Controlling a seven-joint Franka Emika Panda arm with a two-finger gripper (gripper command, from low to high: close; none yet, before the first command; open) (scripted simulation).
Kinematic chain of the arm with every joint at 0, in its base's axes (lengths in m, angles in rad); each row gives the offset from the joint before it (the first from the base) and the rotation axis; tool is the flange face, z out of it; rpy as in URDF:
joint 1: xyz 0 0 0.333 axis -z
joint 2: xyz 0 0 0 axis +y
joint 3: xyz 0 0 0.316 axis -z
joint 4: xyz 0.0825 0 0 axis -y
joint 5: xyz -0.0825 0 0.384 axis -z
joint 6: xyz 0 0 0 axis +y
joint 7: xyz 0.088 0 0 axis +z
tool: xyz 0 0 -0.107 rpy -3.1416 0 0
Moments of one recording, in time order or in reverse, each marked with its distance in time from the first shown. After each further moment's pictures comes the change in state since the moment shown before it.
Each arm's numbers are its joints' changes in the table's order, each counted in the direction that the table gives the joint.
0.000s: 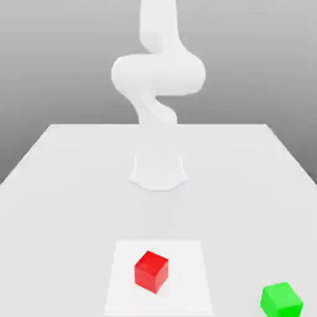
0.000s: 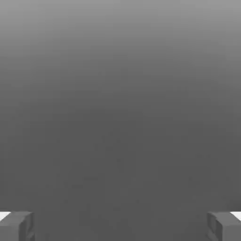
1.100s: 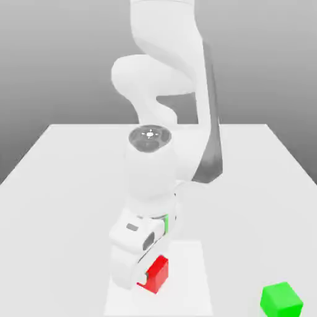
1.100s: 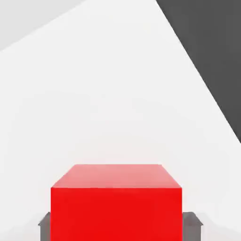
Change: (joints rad) arm -0.085 0.994 0.090 -0.297 -0.156 -0.565 1.089
